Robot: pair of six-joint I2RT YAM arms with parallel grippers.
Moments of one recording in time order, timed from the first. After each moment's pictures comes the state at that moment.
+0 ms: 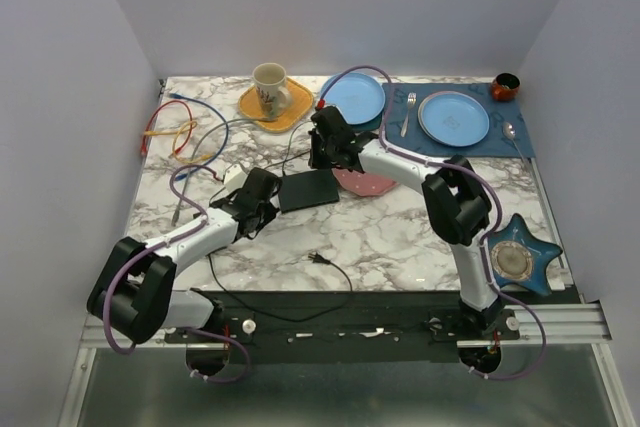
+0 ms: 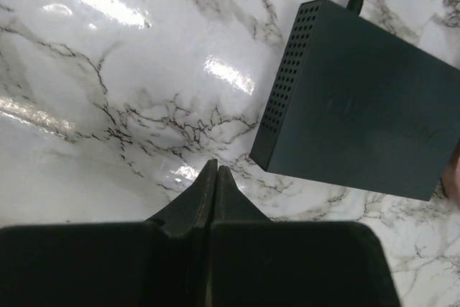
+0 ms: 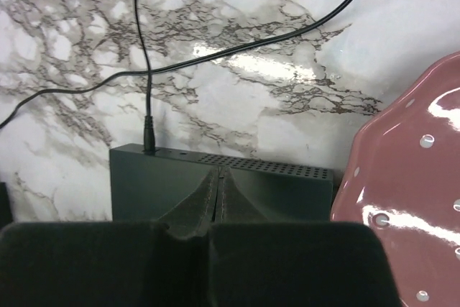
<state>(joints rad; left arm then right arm) -0.51 1.30 0.64 -0.29 -0.33 -1.07 0.72 2.12 1.64 -0.27 0.07 0.53</state>
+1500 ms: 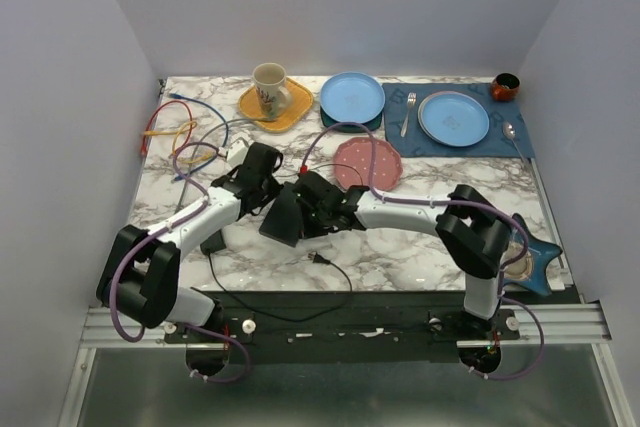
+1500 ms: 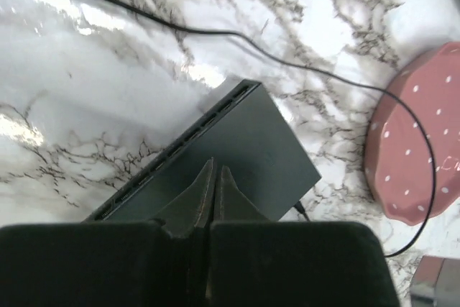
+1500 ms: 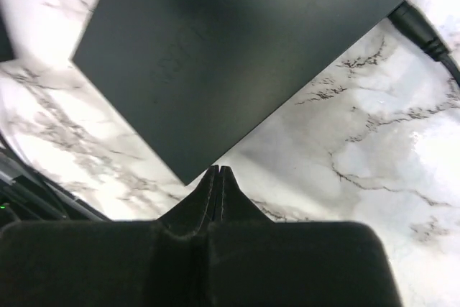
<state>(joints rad) -0.46 1.39 0.81 -0.30 -0.26 -1.04 1.01 1.91 1.26 -0.31 0.01 0.73</state>
